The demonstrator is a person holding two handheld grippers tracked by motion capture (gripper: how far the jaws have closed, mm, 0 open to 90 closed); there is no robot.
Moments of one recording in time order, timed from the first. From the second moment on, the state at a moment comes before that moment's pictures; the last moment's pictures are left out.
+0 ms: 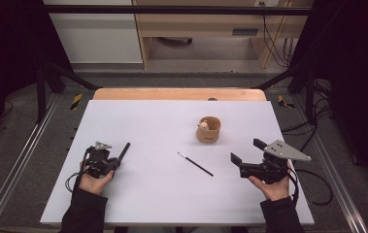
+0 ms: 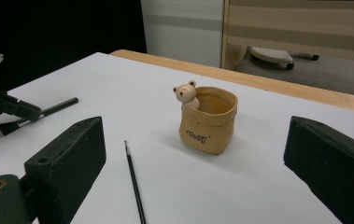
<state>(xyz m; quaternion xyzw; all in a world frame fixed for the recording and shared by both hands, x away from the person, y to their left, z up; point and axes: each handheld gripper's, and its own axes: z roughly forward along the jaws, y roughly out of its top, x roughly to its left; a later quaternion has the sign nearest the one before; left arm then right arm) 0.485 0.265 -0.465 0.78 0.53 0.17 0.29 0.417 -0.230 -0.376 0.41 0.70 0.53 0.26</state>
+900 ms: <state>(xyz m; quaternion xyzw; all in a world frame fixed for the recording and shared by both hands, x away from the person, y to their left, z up) 0.486 0.264 -0.440 0.80 0.49 0.17 0.29 0.415 -0.233 -0.372 0.41 0.69 0.54 0.26</state>
